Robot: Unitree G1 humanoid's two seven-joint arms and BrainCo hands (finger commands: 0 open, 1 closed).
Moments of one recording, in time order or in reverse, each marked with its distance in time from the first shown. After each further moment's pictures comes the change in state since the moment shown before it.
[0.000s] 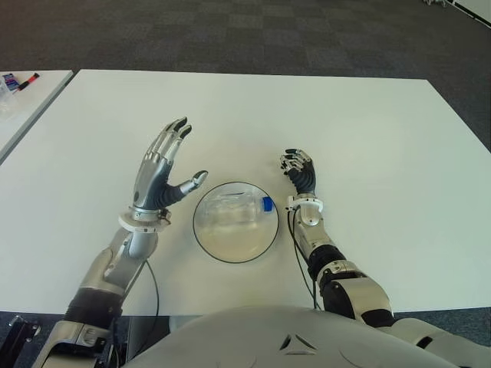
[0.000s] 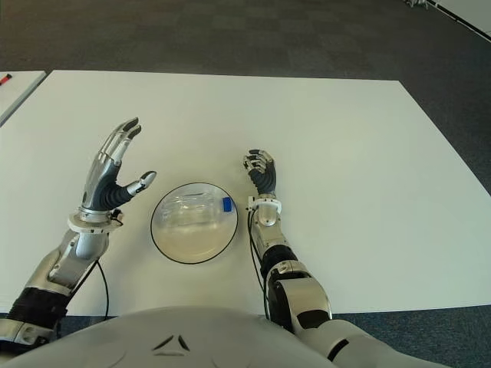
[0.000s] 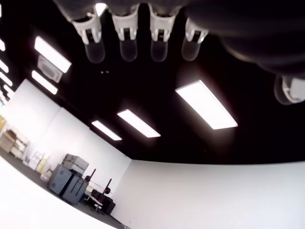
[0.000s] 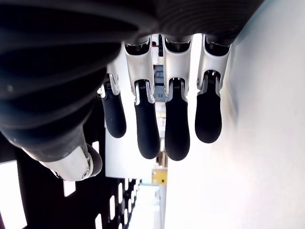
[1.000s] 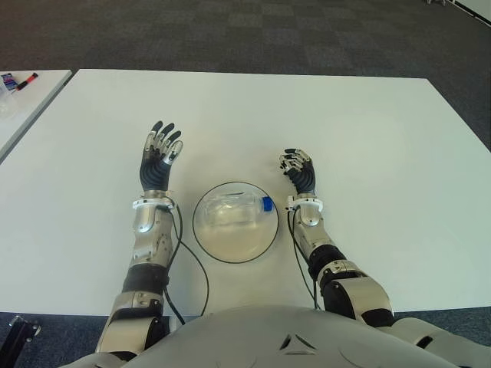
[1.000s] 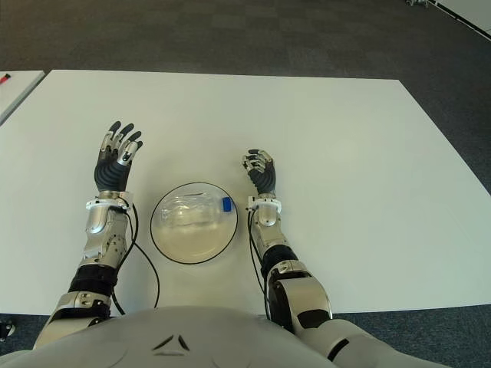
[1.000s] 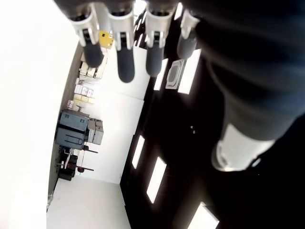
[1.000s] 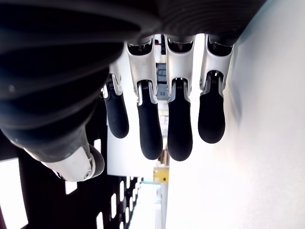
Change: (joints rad) left arm -0.162 -0.348 0.248 0.266 -0.948 0.178 -0.647; right arm -0.001 -0.004 0.005 0.002 -0.003 -0.016 0.001
